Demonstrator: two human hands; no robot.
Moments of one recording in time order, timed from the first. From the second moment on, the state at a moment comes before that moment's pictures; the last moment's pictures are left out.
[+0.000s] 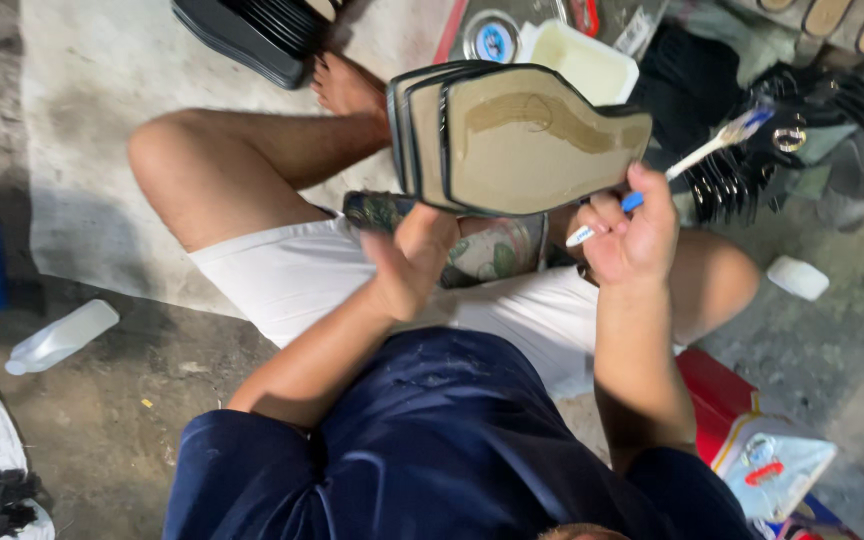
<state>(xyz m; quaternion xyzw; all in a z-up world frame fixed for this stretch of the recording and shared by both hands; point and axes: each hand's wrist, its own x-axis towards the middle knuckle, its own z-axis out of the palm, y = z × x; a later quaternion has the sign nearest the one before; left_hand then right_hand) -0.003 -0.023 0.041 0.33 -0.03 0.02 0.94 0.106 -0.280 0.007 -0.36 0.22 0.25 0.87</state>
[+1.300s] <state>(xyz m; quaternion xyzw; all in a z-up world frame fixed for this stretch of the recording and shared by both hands) 0.001 -0.042 0.065 0.72 -0.07 0.33 0.61 0.056 -0.214 0.112 -0.78 -0.24 -0.07 0.57</state>
